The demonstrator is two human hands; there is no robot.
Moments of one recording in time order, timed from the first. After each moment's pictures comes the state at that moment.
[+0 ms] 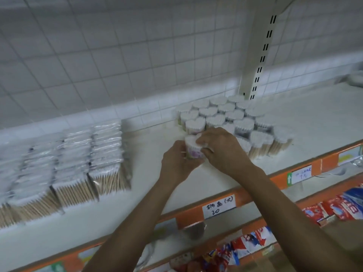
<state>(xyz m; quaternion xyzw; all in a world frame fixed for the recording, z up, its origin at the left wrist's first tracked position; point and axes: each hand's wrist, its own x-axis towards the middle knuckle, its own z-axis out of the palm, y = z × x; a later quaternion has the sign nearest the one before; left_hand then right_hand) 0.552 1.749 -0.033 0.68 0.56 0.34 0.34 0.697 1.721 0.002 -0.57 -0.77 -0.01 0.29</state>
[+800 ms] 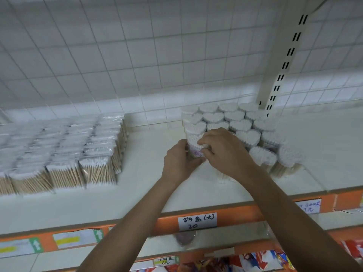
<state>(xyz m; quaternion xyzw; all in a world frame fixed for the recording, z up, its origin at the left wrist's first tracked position) 0.601 1.762 -0.035 0.64 0.63 0.34 0.26 0.740 1.750 0.015 -0.52 -0.82 0.03 0.23</state>
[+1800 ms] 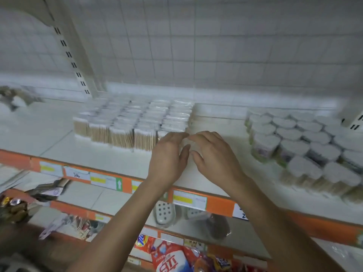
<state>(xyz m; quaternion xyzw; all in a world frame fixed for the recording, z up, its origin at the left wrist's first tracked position) 0.457 1.662 -0.005 0.65 0.67 0.37 -0.04 0.592 1.703 0.005 -0.36 -0.88 0.02 0.30</state>
